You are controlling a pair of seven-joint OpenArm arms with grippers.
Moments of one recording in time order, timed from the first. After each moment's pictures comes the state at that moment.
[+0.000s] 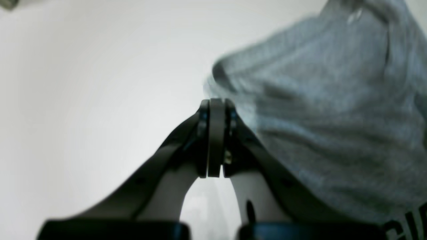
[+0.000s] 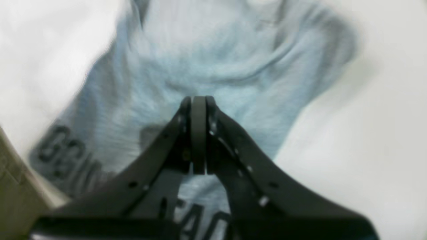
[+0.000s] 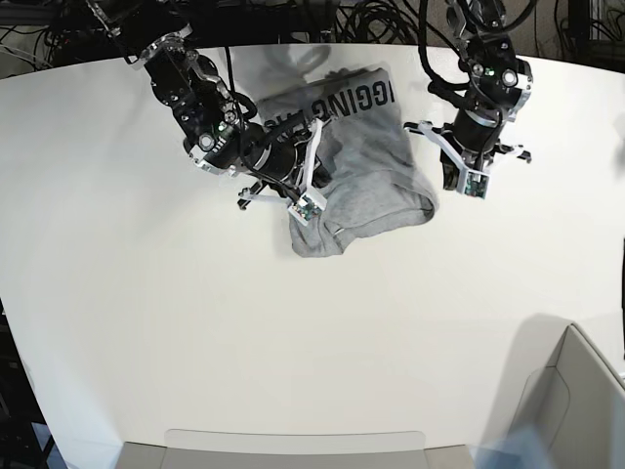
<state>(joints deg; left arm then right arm) 18.7 6.5 -20.2 115.3 2.1 -27.0 42.4 2.5 13.3 -32.9 99.6 20.0 11.3 -55.0</state>
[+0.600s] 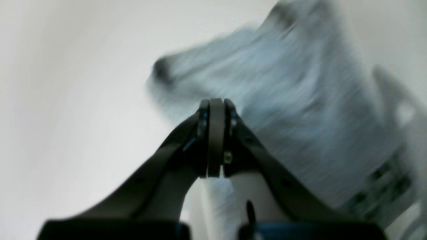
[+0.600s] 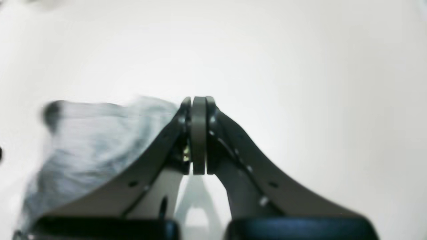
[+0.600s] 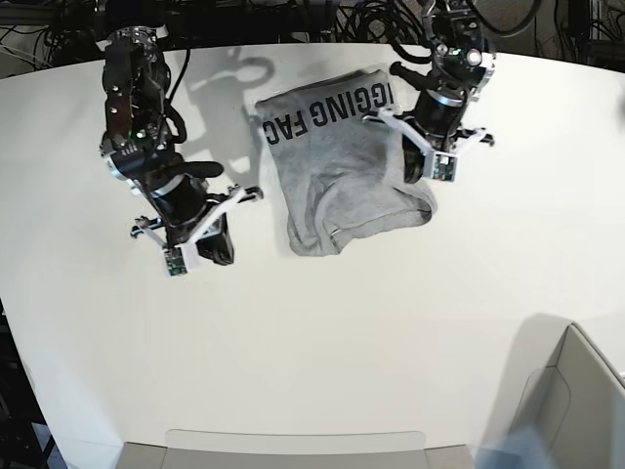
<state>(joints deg) 24.2 10.3 -6.4 115.6 2.1 -16.5 33.2 -3.7 11.9 -3.4 114.8 20.4 7.0 -50.4</state>
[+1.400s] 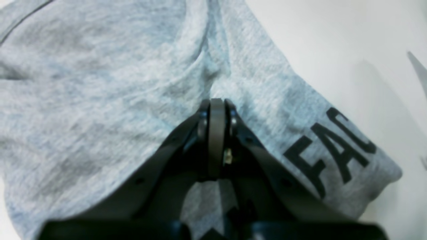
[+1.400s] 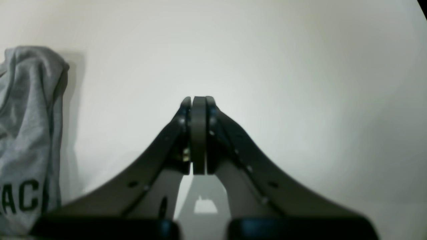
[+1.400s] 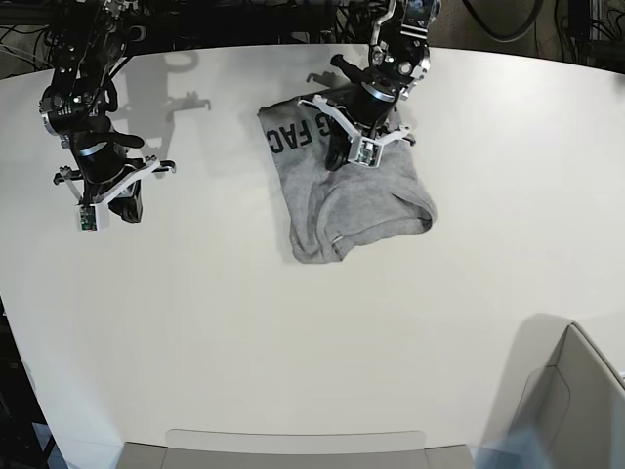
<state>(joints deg) 20.2 0.4 8.4 88.4 -0.4 -9.5 13.1 -13.4 11.5 18.2 114.8 20.0 15.8 -50.3</state>
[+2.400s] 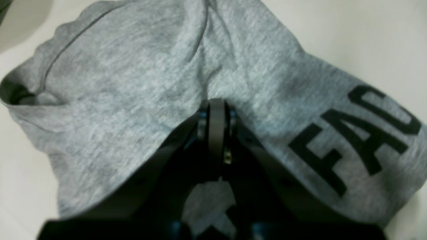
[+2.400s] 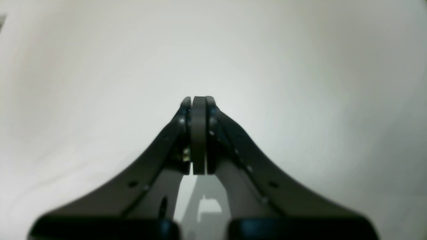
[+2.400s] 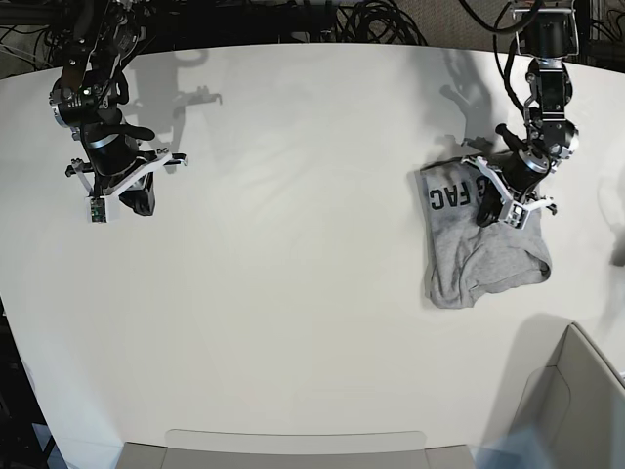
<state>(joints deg) 5.1 -23.9 -12.1 68.8 1.1 -32.6 4.7 -14.8 8.6 17.7 116.2 20.2 15.8 -50.4</state>
